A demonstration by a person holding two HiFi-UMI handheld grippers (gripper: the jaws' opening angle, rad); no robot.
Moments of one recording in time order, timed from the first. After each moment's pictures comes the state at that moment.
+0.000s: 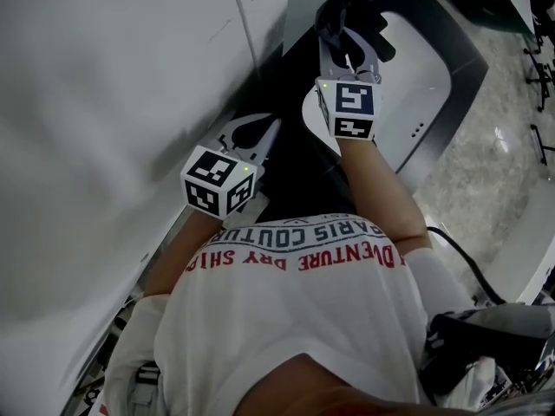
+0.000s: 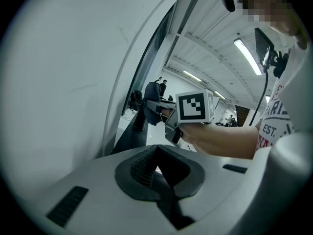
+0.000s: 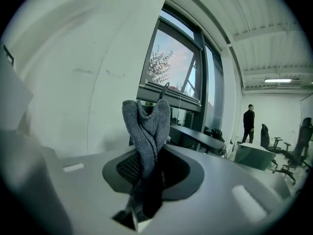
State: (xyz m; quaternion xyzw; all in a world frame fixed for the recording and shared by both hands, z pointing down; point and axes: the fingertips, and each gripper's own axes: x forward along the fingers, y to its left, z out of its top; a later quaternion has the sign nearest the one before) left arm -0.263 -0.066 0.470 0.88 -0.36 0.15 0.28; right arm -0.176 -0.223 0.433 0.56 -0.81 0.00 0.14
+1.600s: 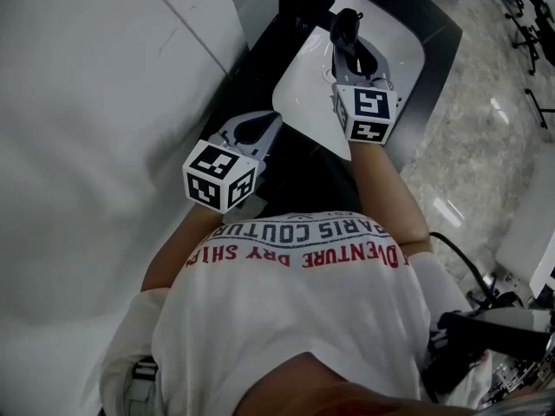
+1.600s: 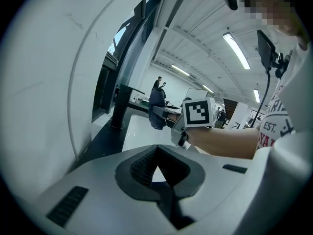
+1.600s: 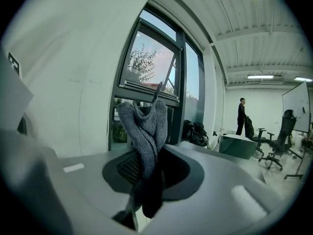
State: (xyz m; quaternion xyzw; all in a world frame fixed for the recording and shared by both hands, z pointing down) left arm -0.192 -0.049 0.465 0.91 -0.29 0.17 0.26; right arm -0.055 -0.176 0.441 0.63 -0.77 0.03 0.13
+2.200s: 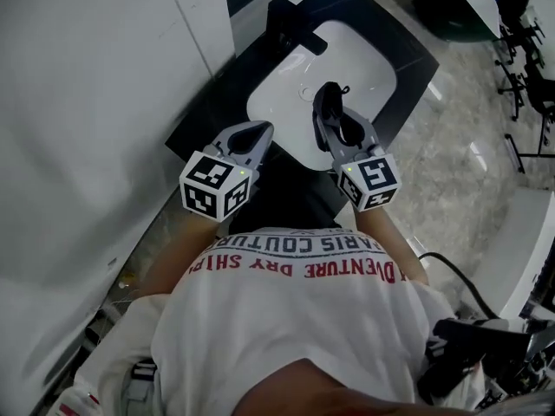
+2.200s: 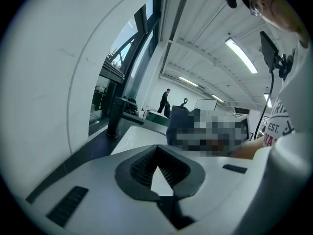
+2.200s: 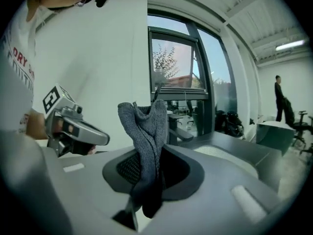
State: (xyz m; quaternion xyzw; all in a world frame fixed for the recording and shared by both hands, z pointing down) left arm -0.144 -0.012 0.432 0.89 -0.37 0.11 0.25; right arm -0.046 -0.039 0.423 0.44 -0.89 0.09 0.12
